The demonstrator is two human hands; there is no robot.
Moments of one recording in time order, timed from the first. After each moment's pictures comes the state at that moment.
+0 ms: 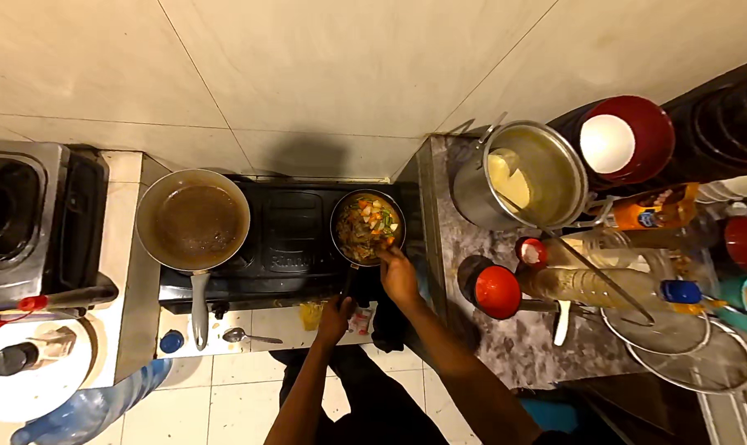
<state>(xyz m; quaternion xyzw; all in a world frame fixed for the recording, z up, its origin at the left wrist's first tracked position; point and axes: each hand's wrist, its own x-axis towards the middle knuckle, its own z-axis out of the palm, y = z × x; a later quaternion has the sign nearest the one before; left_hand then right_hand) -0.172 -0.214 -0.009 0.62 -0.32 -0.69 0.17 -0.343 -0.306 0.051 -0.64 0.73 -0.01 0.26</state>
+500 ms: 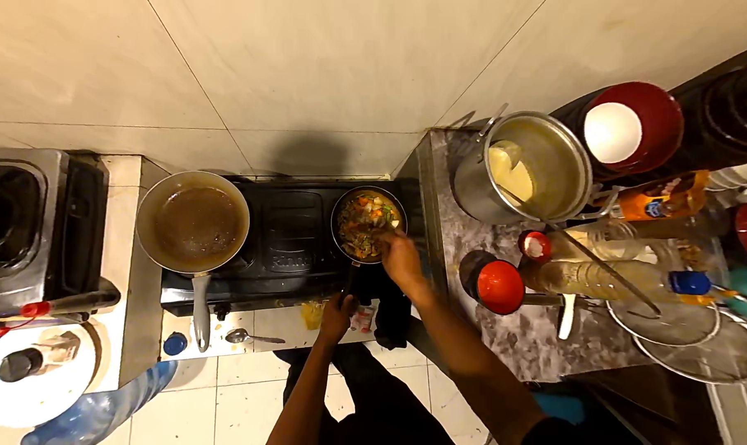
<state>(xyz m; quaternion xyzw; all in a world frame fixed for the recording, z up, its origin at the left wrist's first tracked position) -0.176 -0.213 -0.013 0.62 -0.32 -0.69 0.19 -0.340 -0.340 0.068 -0.62 0.73 0.00 0.29</state>
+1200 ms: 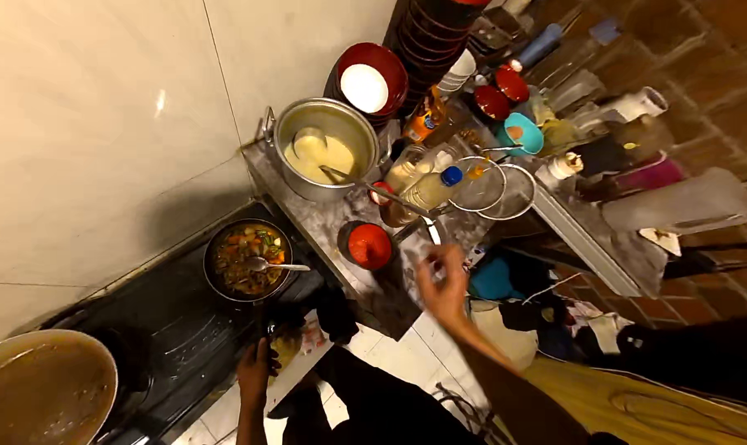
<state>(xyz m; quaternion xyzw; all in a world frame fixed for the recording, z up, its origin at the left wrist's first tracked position) -0.158 -0.225 -0.006 0.64 -0.36 -0.66 0.16 -0.502 -0.142 0.189 -0.45 0.83 -0.33 0.00</state>
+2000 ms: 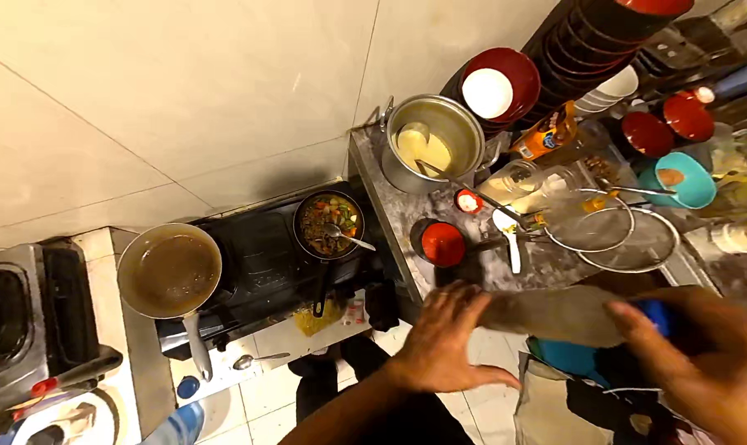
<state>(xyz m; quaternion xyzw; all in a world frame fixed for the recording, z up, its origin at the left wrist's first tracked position) -0.307 -0.172 0.209 0.23 -0.77 -0.49 0.33 -0.508 -0.096 0.382 -0.57 0.81 -0.12 0.08</state>
